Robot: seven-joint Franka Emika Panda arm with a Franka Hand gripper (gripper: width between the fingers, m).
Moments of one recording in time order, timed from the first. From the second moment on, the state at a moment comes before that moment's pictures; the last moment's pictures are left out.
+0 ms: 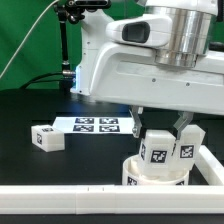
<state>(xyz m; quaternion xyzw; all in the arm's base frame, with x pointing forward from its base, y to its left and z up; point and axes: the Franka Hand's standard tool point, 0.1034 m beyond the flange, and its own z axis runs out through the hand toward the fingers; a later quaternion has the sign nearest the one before) 0.642 0.041 0.087 1.00 -0.03 0.02 0.06</state>
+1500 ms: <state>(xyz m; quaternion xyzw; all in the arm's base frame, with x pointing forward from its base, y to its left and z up) 0.645 0.068 0.086 0.79 -0.62 0.03 -0.01</state>
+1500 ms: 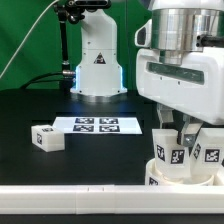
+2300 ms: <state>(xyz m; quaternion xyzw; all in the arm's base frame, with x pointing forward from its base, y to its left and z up) 0.645 0.078 0.089 0.71 -0.70 0.02 -0.03</state>
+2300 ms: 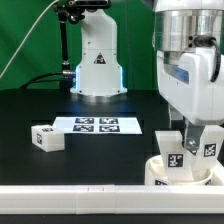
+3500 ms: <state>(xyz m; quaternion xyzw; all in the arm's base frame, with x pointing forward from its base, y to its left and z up) 0.653 0.078 0.104 0.97 -0.23 0.05 -0.02</state>
